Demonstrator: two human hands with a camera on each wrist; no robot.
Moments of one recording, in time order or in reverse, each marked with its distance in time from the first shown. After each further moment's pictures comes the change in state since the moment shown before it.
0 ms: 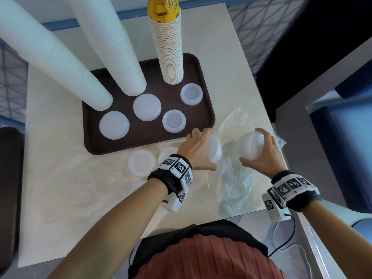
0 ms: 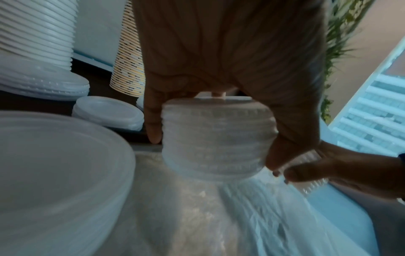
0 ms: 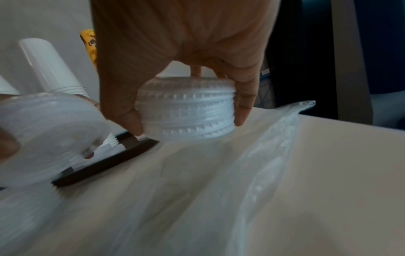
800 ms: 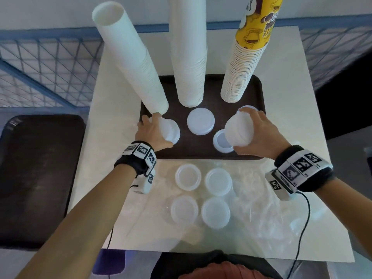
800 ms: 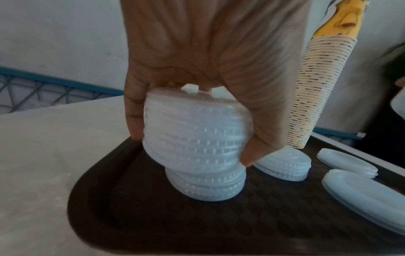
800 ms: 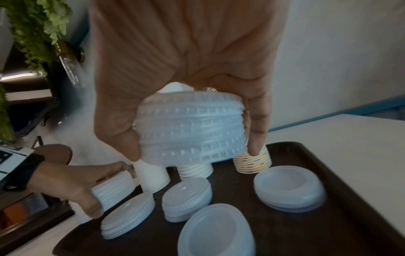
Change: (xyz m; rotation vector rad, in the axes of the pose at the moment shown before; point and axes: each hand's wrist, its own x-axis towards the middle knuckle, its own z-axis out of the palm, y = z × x) left_hand -0.037 -0.205 -0.109 -0.036 0.347 -0.633; right_hand 0.070 -0.197 0.045 -0.205 -0.235 -0.477
